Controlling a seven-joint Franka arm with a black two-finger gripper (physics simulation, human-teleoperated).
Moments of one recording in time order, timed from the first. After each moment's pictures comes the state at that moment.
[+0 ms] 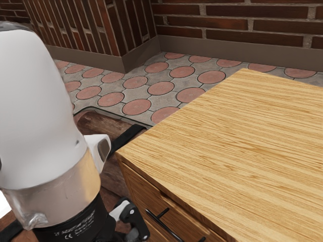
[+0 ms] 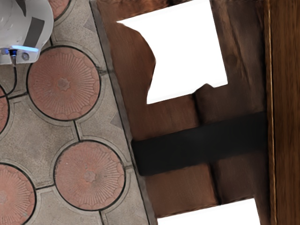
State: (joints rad) arm 0.10 -0.66 -0.48 -1.93 -0.43 1.30 -1.71
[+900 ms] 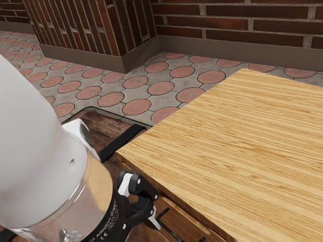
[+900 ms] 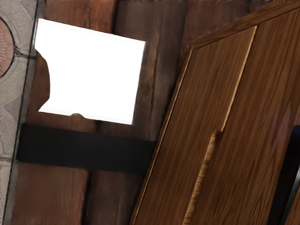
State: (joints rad) arm -0.03 -0.66 -0.52 -1.94 -0.19 1.59 -2.24
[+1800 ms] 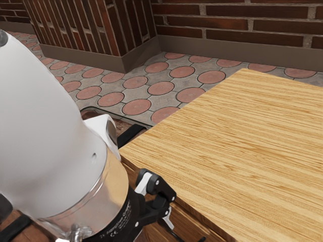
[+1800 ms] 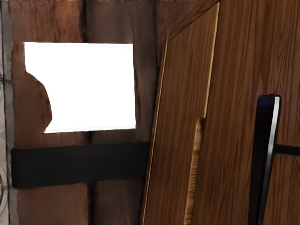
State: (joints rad) arm -0.05 -0.61 -0.51 -1.93 -0.17 1.61 -2.06
